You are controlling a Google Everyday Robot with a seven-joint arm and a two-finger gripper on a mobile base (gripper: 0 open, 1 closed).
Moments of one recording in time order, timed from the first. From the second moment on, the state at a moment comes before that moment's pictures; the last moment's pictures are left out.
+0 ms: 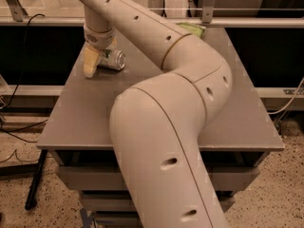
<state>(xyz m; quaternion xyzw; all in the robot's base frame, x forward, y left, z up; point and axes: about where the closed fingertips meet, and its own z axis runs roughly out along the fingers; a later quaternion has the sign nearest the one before) 0.750 0.169 0.835 -0.54 0.82 0.02 0.16</state>
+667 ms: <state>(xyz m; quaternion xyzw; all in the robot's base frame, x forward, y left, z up) 0.759 0.153 0.846 -0.54 0.82 0.01 0.18</state>
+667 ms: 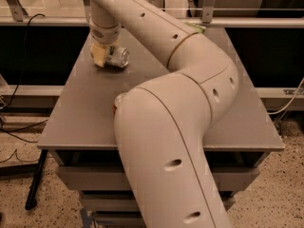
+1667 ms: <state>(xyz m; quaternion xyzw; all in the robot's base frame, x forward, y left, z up) 0.725 0.095 0.941 -0.50 0.80 0.11 0.32</state>
